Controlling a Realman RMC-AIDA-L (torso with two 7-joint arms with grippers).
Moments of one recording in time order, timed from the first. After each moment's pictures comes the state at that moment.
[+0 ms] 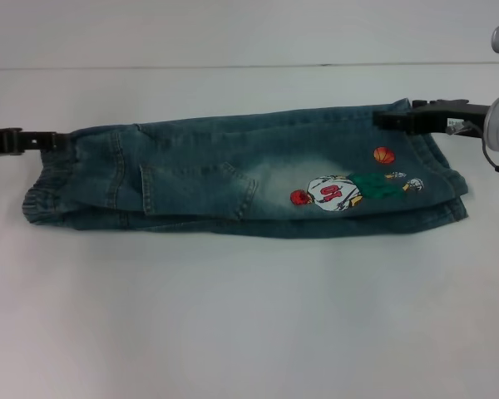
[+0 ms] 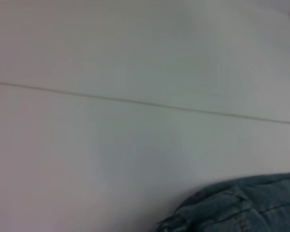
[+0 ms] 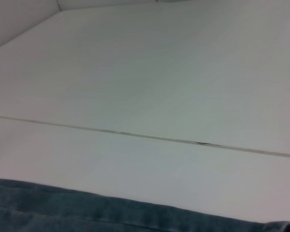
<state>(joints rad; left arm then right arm) -0.67 -1.99 0.46 0.79 2.51 1.24 -2.21 0.76 2.06 -0.64 -0.47 -2.15 -0.80 1.75</state>
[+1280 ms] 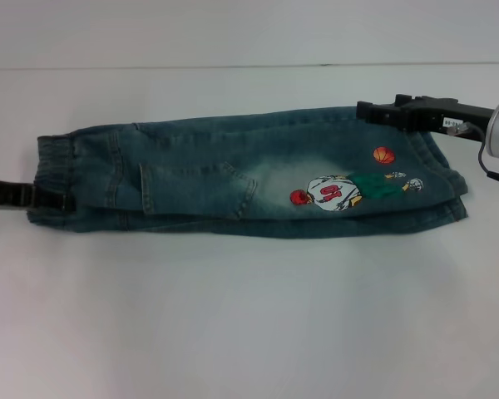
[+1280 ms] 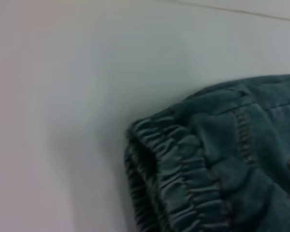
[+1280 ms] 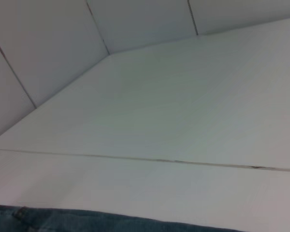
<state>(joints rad) -0.70 -1.98 0.47 0.72 2.69 1.32 -2.23 0.70 2.06 -0.63 -0.47 -1.96 -0.96 1.65</state>
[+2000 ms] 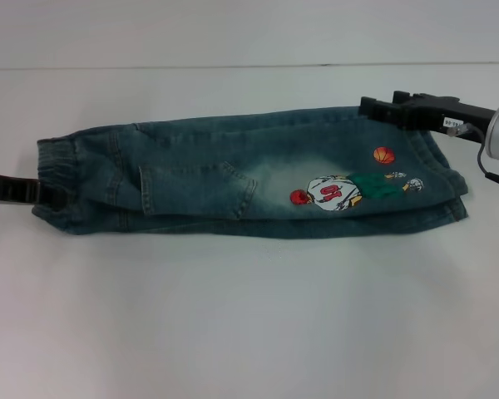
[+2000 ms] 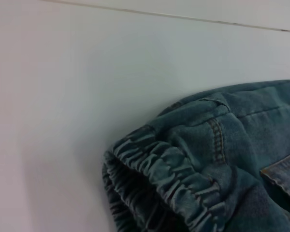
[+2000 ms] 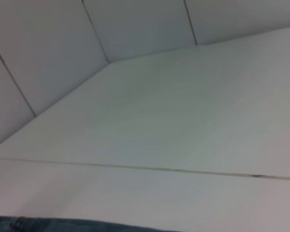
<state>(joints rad) -0.70 -1.98 0.47 0.73 2.66 1.35 -2.19 0.69 2.07 -0.63 -0.46 -1.90 -0.95 1.59</state>
